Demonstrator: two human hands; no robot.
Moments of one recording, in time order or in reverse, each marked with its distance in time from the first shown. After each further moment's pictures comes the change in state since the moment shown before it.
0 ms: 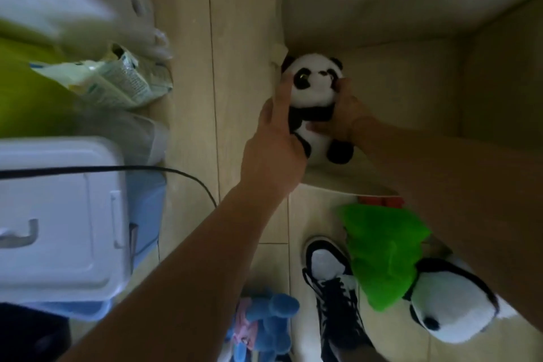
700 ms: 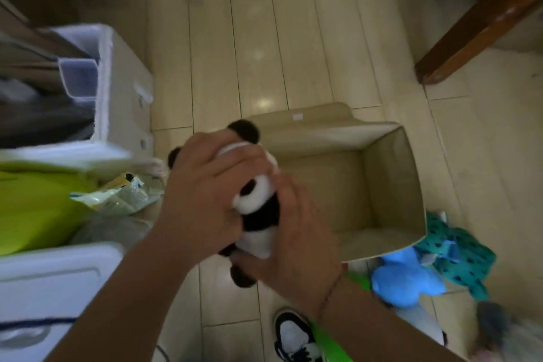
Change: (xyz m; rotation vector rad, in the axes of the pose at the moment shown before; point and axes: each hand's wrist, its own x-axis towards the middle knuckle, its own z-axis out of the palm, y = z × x) left_hand -0.006 0.145 -0.165 0.269 0.272 0.925; right_hand -0.244 -0.139 -0.101 -0.132 0.400 -0.479
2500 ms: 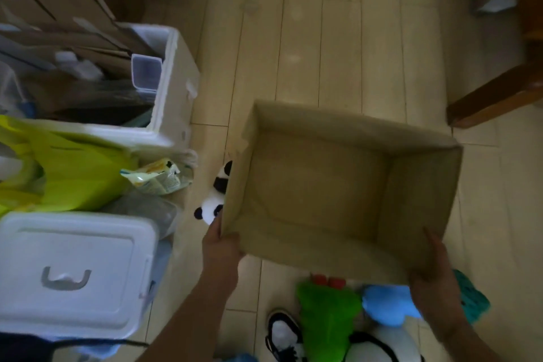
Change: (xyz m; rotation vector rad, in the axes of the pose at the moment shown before) left_hand -0.082 0.022 0.036 -1.045 0.459 -1.639; right_hand -0.052 0.128 -0.093 0.231 0.152 0.614
